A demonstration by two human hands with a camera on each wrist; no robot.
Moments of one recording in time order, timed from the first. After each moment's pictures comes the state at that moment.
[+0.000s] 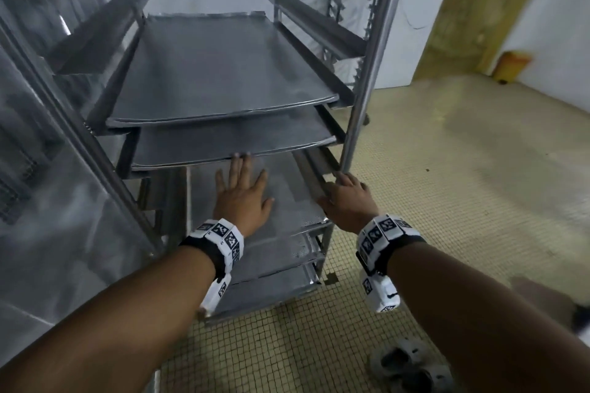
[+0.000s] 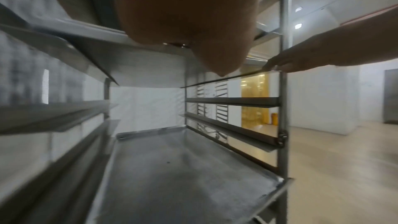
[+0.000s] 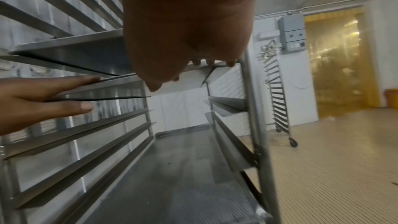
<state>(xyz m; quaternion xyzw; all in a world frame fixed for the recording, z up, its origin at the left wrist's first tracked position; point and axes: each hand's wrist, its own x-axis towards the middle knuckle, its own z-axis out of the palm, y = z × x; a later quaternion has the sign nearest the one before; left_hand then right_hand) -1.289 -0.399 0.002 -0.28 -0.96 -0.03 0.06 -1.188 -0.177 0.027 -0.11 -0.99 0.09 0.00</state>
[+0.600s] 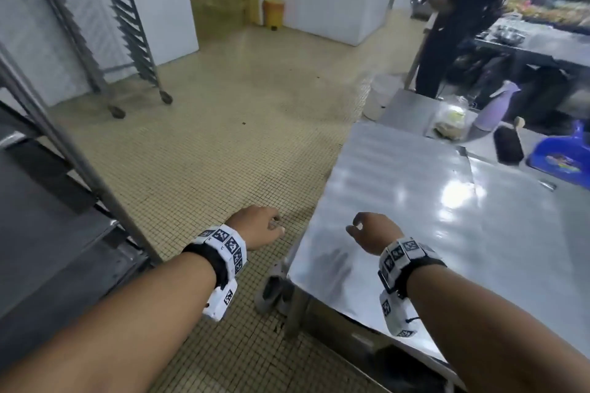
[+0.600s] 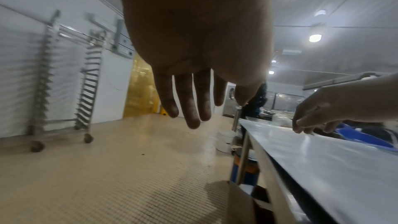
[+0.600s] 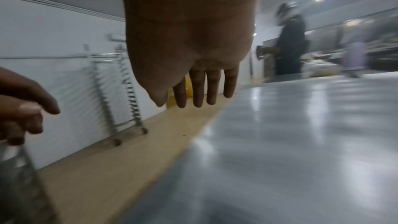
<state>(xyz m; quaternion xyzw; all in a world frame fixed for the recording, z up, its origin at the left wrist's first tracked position) -0.976 -0.095 -0.032 -0.61 -0.76 -0.05 -0.23 -0.713 0.018 -0.036 -0.57 -0.80 0.17 -0.08</state>
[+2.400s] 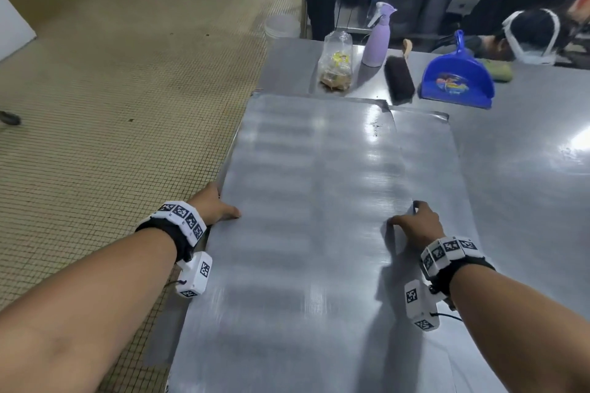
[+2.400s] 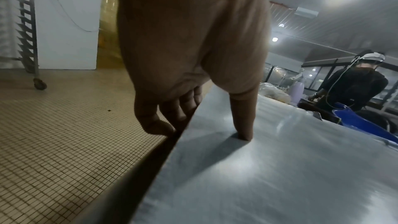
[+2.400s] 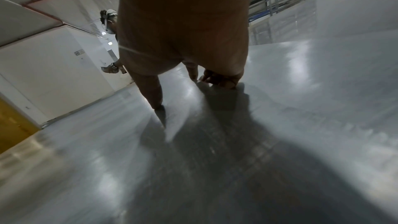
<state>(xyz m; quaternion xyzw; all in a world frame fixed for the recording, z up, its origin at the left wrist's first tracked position) -0.865 0.211 -0.138 -0.50 -0.76 -0.09 -0.41 -0.393 0.164 -0.111 -0.84 -0.41 0.32 0.15</state>
